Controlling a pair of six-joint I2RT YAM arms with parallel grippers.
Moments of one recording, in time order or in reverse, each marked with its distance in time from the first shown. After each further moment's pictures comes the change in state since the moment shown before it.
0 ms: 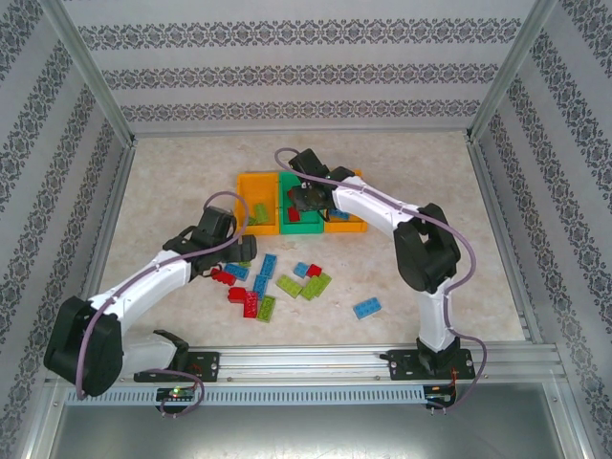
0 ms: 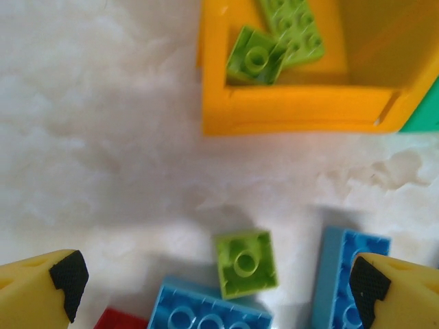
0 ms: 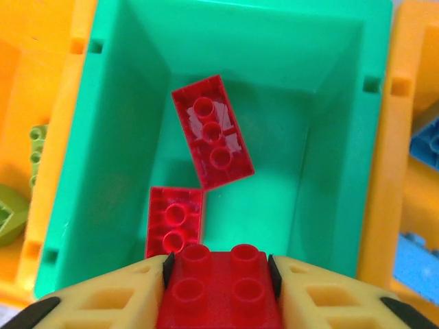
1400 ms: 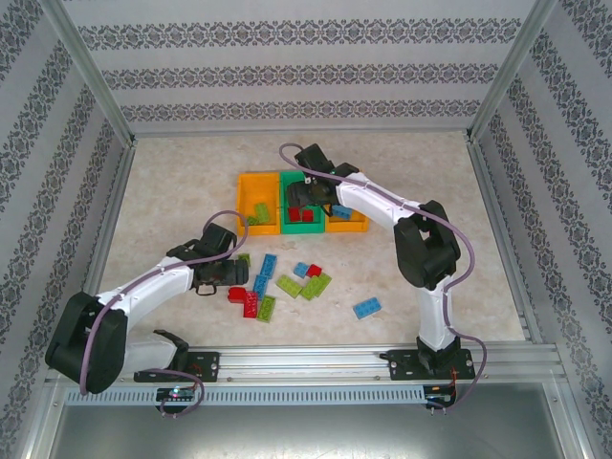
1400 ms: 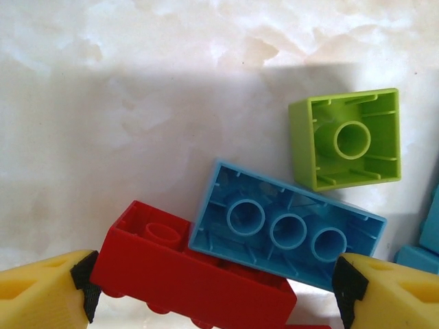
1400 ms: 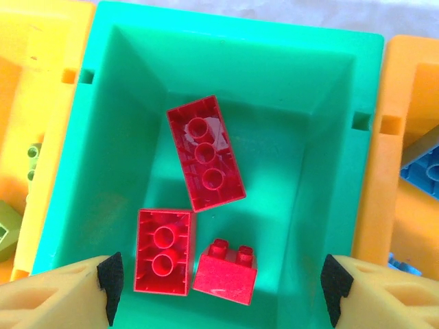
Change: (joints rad) left arm -0.004 0.038 -0.087 -0.105 0.042 -0.023; right arm -0.045 0.004 0.001 0.027 -0.042 -0.039
